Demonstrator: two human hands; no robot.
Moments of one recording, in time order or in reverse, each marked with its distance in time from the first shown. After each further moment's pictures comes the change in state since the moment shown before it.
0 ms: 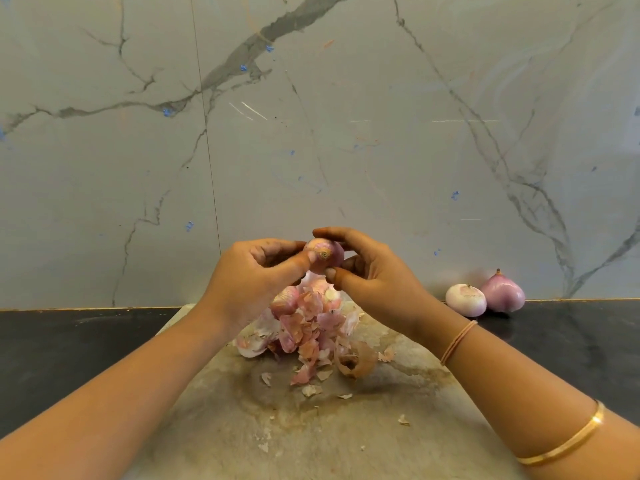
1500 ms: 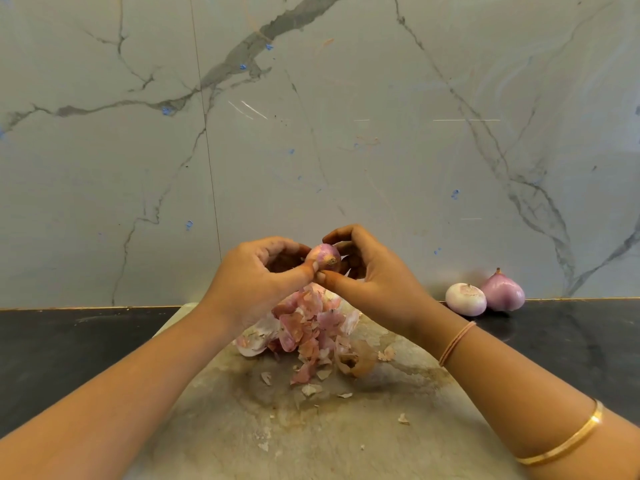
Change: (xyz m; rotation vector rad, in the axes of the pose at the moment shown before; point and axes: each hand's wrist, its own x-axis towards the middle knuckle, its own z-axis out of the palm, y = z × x) left_hand -0.001 -0.002 0.000 0.117 -0.027 -0.004; right_hand 0.000 0.000 0.001 -0.167 0.037 -0.014
